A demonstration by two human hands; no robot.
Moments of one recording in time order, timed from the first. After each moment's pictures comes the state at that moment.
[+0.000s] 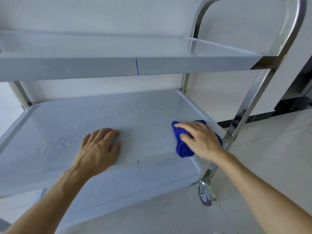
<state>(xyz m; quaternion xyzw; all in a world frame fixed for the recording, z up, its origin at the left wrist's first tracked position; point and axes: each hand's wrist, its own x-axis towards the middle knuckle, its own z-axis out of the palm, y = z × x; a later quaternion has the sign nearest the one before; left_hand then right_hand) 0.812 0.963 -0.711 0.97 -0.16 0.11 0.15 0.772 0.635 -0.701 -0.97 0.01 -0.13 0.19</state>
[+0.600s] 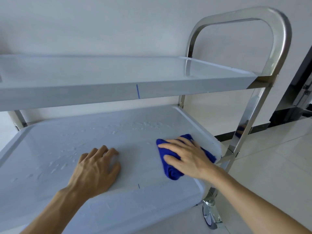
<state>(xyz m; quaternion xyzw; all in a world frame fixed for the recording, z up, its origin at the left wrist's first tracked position) 0.818 0.962 -0.693 0.97 -0.19 0.11 0.08 0.788 0.665 -0.699 -0.98 -0.06 -0.07 0.16</state>
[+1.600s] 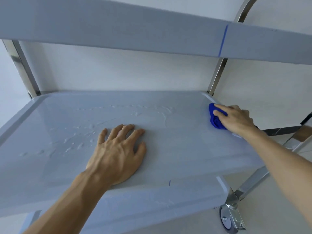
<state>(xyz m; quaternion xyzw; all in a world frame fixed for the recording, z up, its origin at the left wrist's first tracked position) 0.847 0.965 -0.721 0.98 -0.16 0.07 0.12 0.912 0.593 -0.694 -0.96 0.23 -0.08 0.14</state>
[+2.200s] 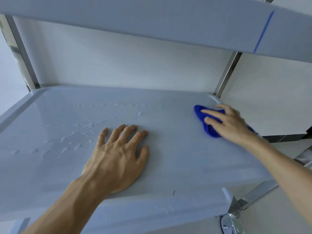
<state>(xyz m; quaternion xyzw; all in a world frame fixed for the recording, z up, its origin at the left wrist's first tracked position) 0.844 0.962 -0.717 0.98 -0.16 0.06 0.10 0.914 0.626 -0.698 -0.98 0.06 -0.12 0.14</state>
